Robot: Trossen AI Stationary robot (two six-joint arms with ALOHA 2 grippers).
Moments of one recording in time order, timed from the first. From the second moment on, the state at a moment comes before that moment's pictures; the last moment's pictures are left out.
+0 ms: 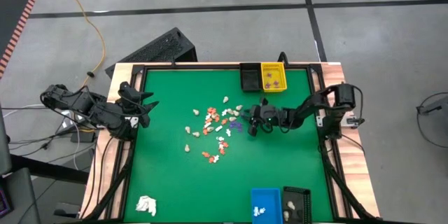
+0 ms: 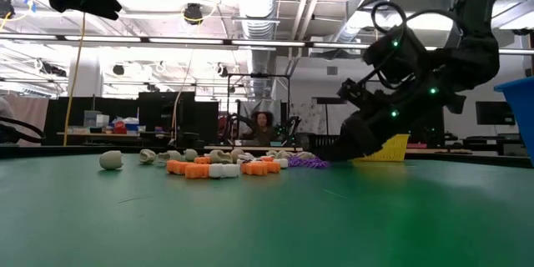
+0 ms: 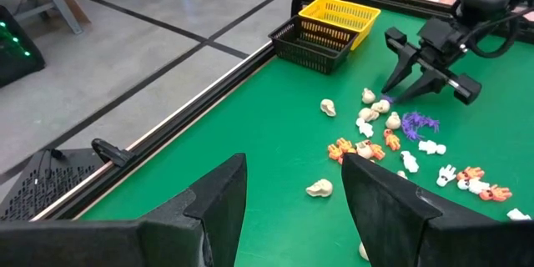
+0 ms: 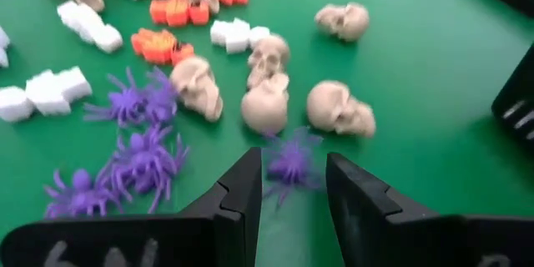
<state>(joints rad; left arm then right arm) -0.38 0.49 0.78 -0.88 -0.90 -0.48 -0.13 1.75 0.42 0.85 0.26 0.07</state>
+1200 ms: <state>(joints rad) -0.38 0.49 0.78 -0.89 -0.90 -0.48 -0.12 1.70 0.42 0.86 0.37 0.19</state>
